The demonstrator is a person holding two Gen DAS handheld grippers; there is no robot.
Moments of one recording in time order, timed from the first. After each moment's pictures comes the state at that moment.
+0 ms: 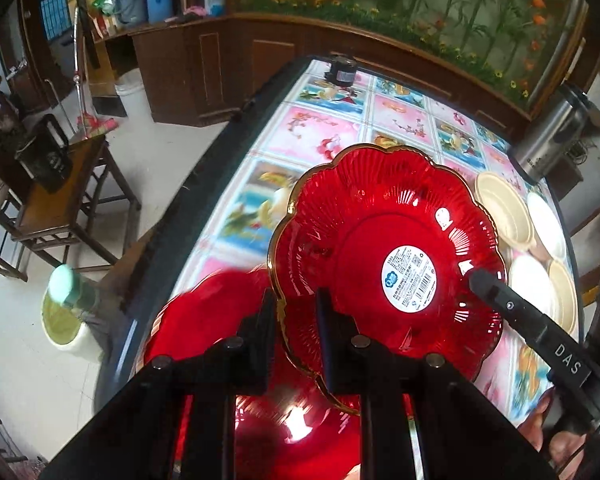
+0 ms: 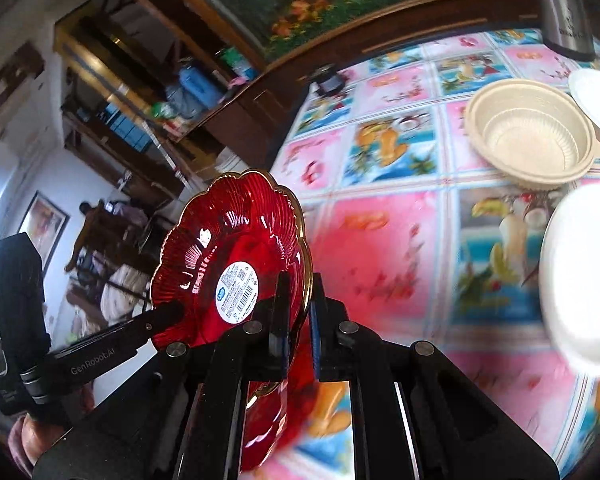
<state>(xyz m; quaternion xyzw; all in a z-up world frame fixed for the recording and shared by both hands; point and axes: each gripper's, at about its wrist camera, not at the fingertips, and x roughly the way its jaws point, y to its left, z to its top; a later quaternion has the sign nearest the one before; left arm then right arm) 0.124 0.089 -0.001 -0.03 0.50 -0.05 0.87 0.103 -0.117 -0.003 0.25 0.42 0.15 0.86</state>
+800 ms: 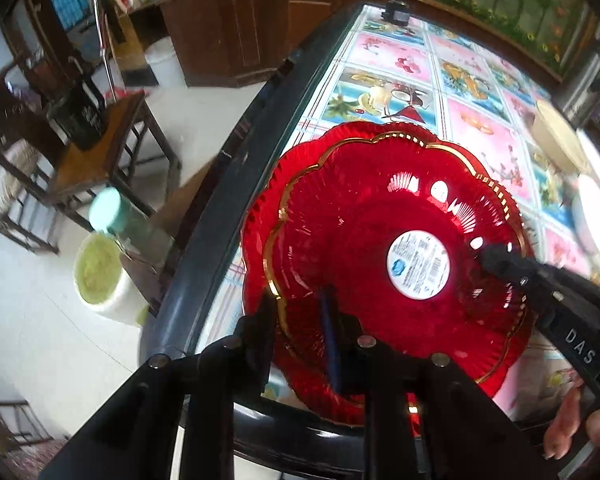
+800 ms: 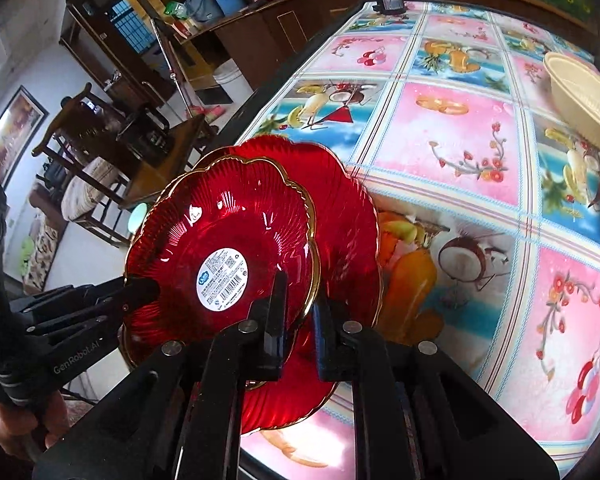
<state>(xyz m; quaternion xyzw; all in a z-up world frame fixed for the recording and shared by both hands) 0.072 0.151 -0.074 0.03 0.55 0.01 0.84 0.072 -0.011 -0.061 0.10 0.51 0.16 0.84</state>
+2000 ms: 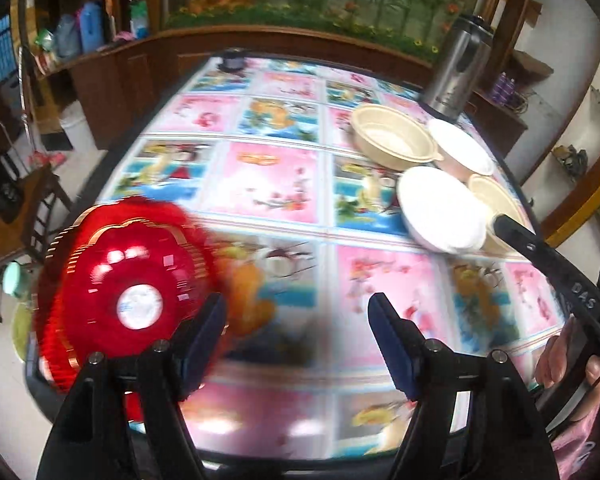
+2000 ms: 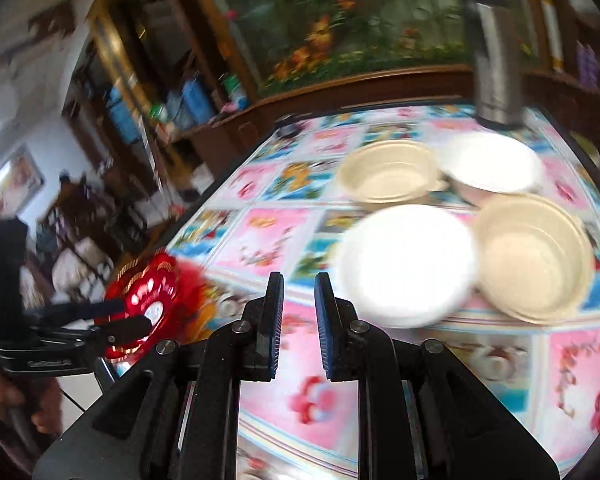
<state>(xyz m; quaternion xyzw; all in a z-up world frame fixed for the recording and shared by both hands) 0.041 -0.027 -0.022 0.00 0.48 -0.16 0.86 -0.020 -0.260 0.014 0.16 0.34 0.10 0.92</state>
